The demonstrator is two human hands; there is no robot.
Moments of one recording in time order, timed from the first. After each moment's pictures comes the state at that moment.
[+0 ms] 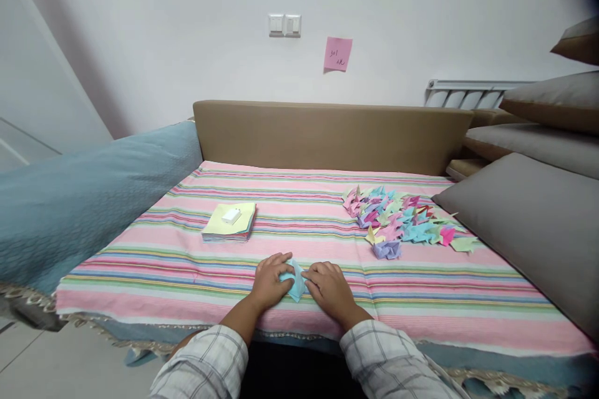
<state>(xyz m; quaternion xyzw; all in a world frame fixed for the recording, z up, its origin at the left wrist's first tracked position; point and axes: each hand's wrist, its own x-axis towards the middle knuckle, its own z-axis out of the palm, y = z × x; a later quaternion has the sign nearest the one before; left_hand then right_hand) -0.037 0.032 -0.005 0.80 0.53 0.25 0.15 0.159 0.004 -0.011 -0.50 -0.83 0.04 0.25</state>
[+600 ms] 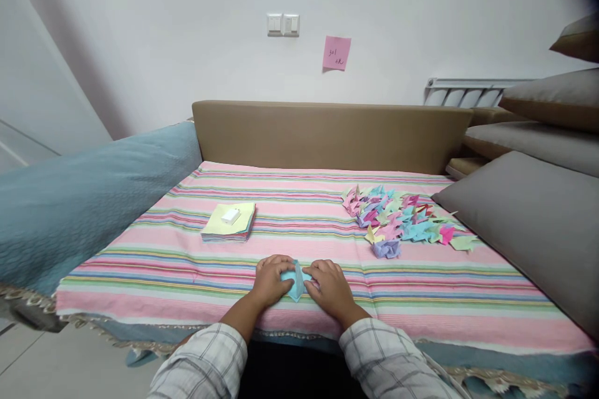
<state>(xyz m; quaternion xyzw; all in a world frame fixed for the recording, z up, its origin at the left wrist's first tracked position) -0.033 0.034 0.001 0.79 0.53 0.26 0.18 0.157 0.005 -0.011 -0.52 -0.81 0.04 0.27</state>
